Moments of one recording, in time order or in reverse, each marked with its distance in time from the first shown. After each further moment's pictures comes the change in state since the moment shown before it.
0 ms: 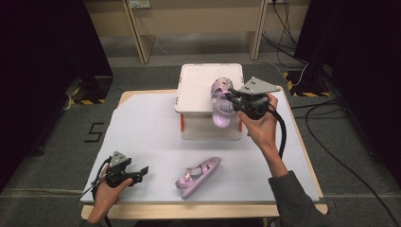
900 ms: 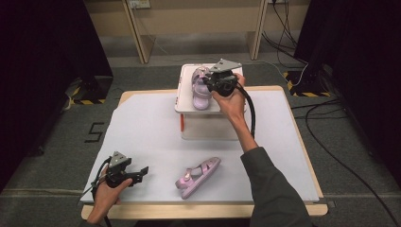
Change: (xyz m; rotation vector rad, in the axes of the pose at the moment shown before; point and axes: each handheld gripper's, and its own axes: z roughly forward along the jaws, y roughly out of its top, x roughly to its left) left arm 0.000 -0.001 0.000 0.001 -0.007 -0.002; right arm -0.007 0.027 0.105 0.057 0.014 -0.003
